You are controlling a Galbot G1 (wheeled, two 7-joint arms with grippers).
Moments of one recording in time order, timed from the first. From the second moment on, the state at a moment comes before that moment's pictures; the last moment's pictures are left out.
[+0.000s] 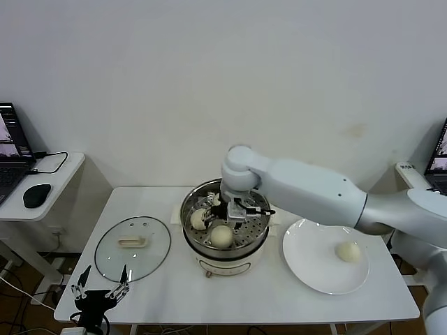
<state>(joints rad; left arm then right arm) 1.78 -1.47 -0.75 -2.18 -0.04 0.12 -0.01 0.31 1.15 -0.93 1.45 -0.35 0.51 -1.27</state>
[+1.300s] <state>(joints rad) 1.80 -1.44 -0.71 -2.16 -0.03 0.13 0.02 -0.07 0.65 -0.43 1.31 -0.33 -0.15 -1.30</state>
